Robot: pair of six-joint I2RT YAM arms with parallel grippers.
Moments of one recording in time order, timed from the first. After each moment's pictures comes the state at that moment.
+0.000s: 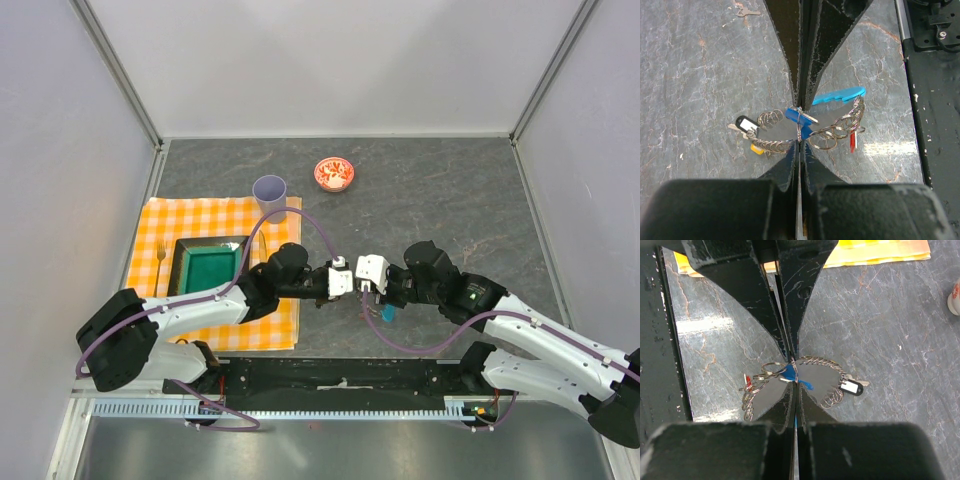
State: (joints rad) left arm -0.94 1.29 0.60 0.33 0.49 0.45; right arm 0.86 0.90 0.71 -0.42 -0.26 -0.49
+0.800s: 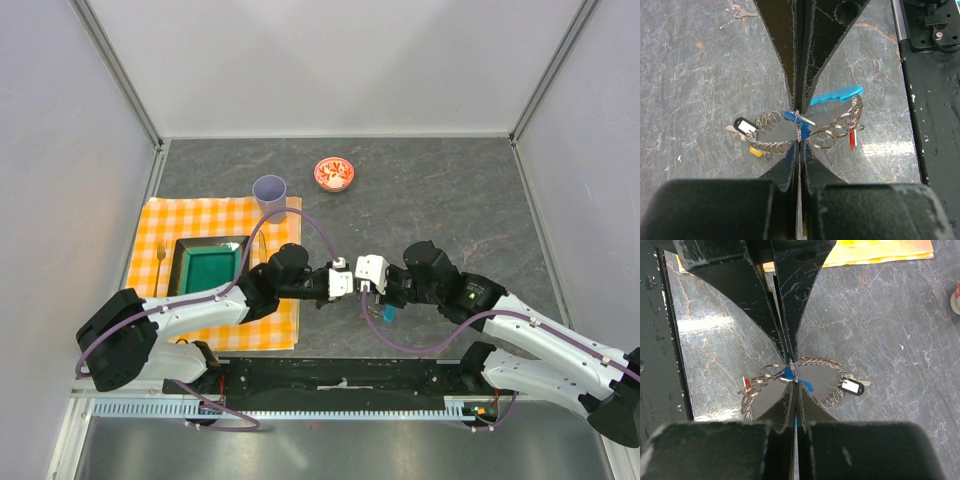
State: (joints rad) left arm -0.94 1.29 0.60 0.33 0.49 0.45; right arm 0.86 0.90 0.71 -0.42 -0.26 -0.49
